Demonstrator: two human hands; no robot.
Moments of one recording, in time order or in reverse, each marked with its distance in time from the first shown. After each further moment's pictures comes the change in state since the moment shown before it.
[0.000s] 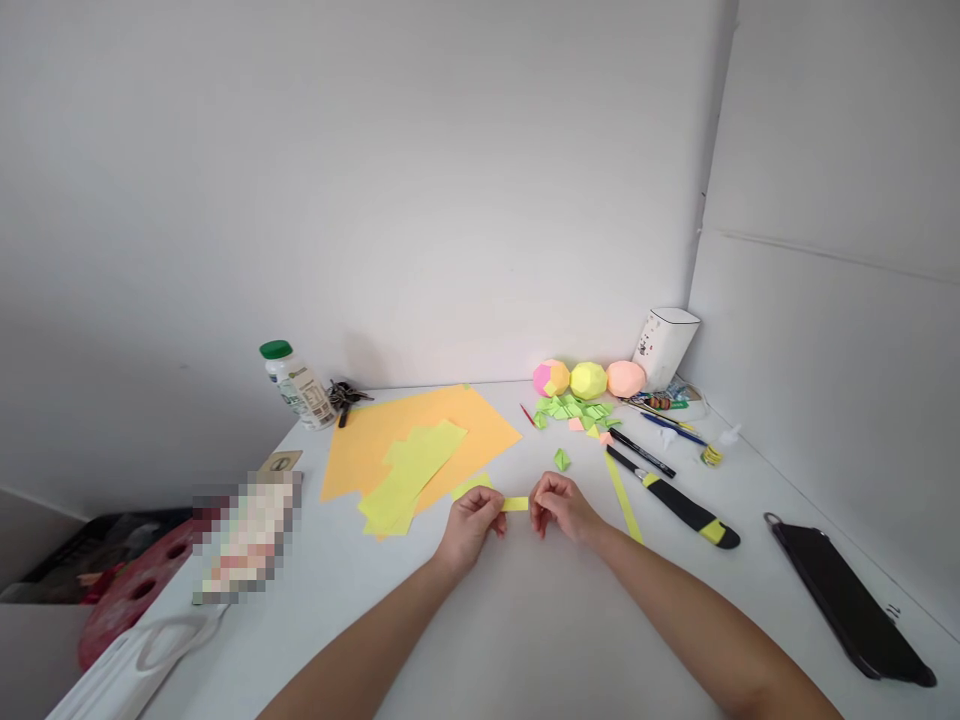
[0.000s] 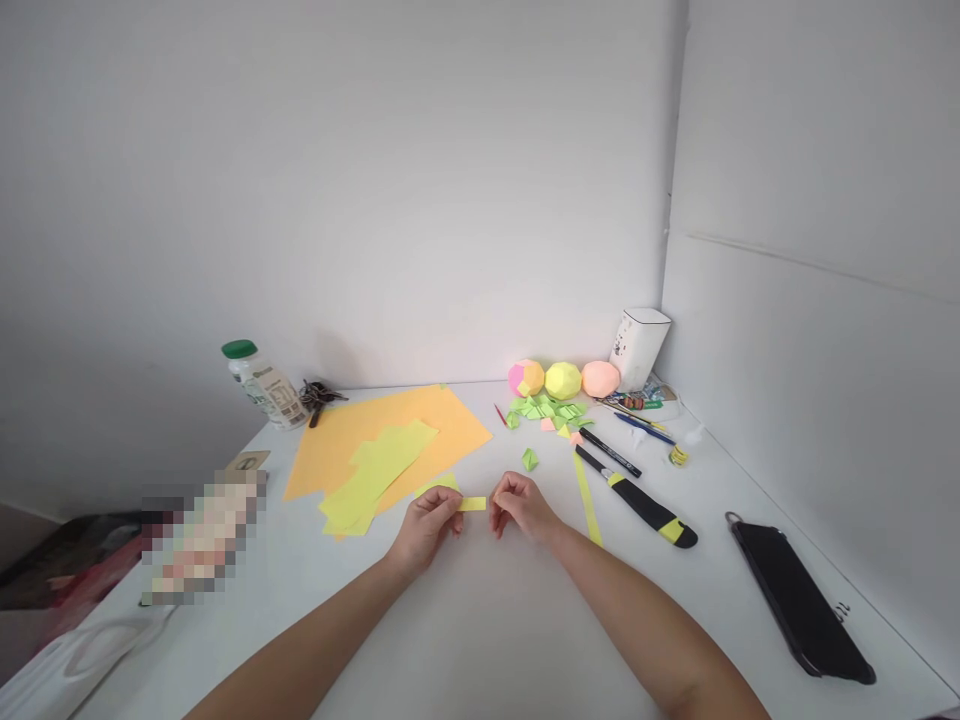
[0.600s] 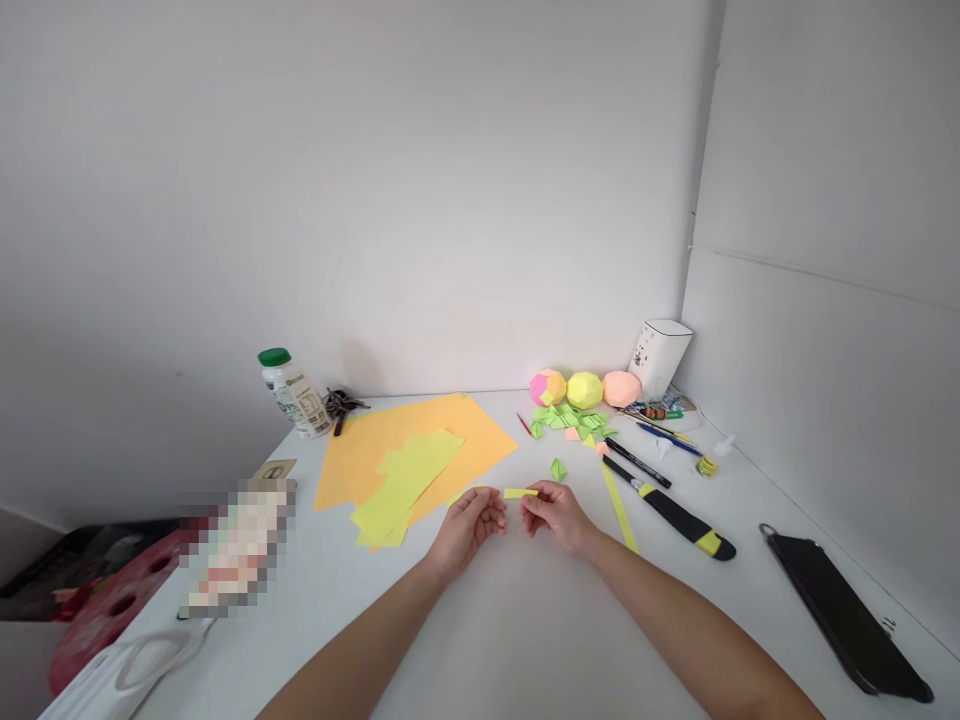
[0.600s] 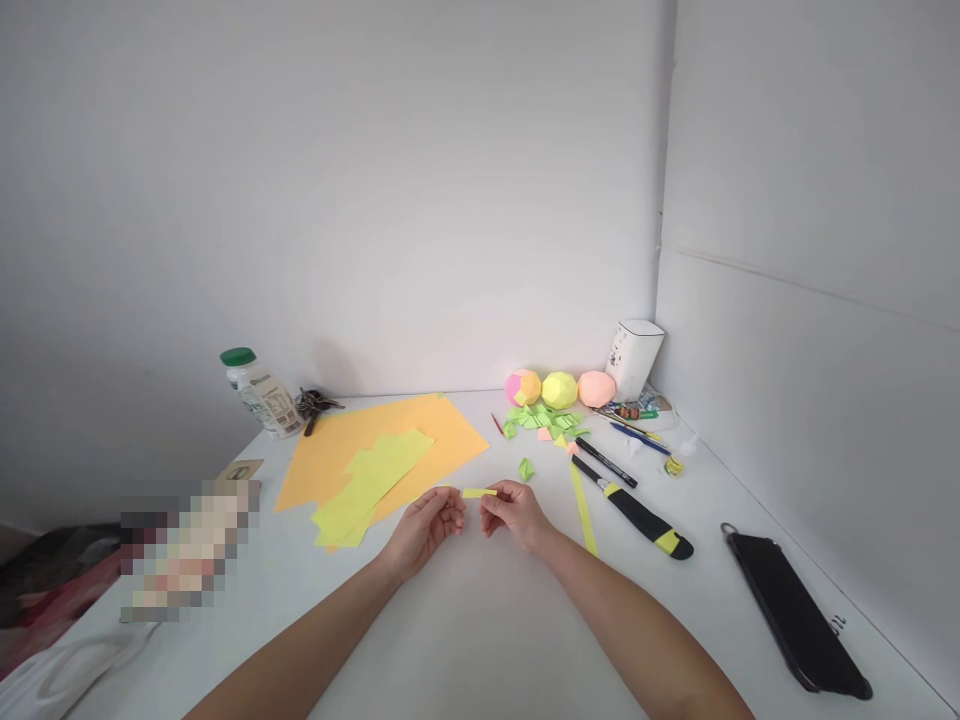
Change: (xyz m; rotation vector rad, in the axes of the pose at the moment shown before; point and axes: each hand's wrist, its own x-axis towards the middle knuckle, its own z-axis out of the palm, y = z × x) left_hand 0.011 0.004 -0.008 -0.253 -0.098 -0.061; right_hand 0.009 0.006 -0.001 0.048 0.097 -0.043
